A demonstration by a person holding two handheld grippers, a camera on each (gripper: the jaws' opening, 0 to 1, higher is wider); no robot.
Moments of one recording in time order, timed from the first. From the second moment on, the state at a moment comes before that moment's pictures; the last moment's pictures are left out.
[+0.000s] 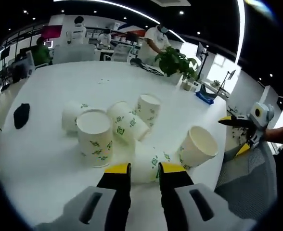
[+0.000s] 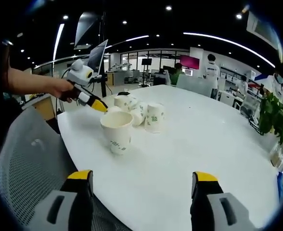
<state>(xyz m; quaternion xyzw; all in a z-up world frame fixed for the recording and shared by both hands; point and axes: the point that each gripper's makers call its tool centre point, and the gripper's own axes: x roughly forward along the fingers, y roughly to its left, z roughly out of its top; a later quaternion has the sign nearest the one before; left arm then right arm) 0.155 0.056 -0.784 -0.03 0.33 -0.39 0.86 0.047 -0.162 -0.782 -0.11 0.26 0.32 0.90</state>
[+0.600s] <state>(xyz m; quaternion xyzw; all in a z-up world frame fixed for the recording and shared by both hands) 0.163 0.046 -0.790 -0.07 0.35 -0.46 0.81 0.047 -0.164 -0.783 -0.11 0.26 0.31 0.90</state>
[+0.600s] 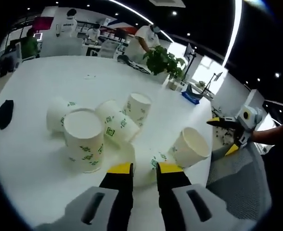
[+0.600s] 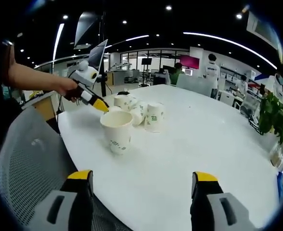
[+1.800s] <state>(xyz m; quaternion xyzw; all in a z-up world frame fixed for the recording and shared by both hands) 0.129 0.060 -0.754 -0.07 0.35 -0.48 0.80 0.048 -0.159 -0.774 -0.10 0.24 0.32 0.91</state>
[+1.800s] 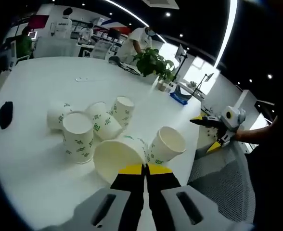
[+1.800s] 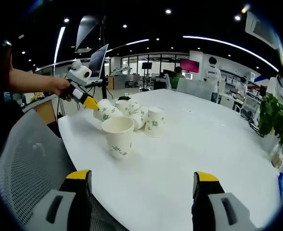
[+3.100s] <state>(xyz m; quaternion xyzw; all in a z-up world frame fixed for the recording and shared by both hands) 0.095 0.004 -0.680 0.05 0.37 -0.52 0.77 0.049 -0.150 -0.763 -0.08 0.22 0.33 0.91</state>
